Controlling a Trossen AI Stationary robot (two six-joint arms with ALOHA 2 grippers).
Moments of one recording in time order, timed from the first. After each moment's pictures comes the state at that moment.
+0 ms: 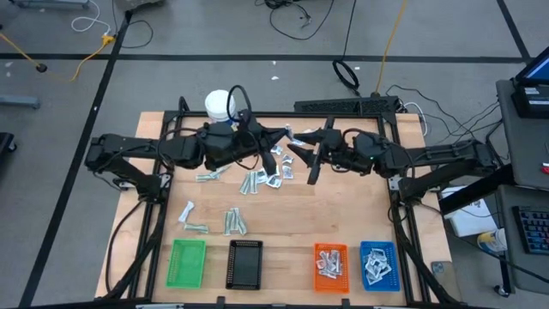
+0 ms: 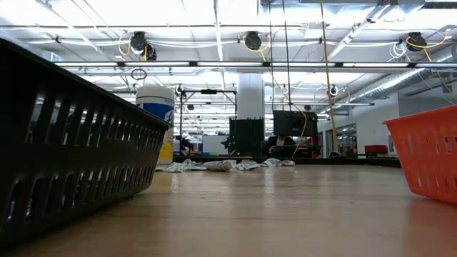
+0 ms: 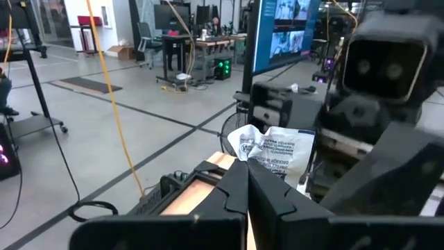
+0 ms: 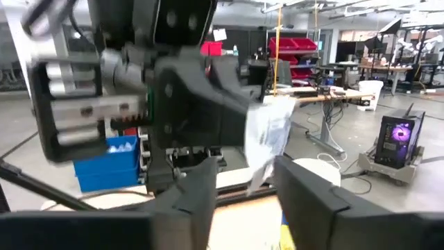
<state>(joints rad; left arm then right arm) -0.03 1.46 1.42 0.00 -0.47 -0.09 0.05 1.25 1.09 0.24 0.34 0.01</state>
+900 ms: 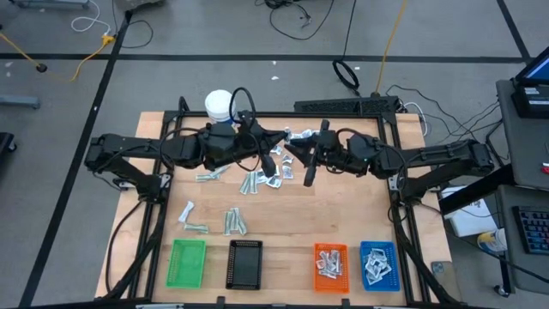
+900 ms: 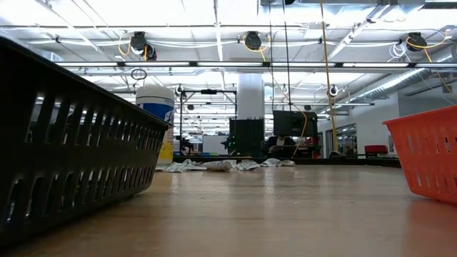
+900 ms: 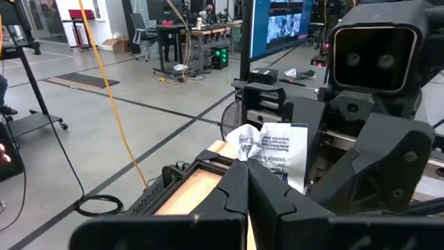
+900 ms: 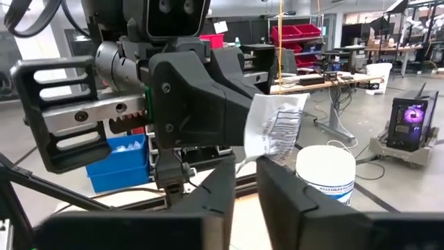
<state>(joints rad) -0.04 1.46 1.42 -0.06 -0.45 -0.07 0.05 1.29 1.09 0.25 0.34 0.10</state>
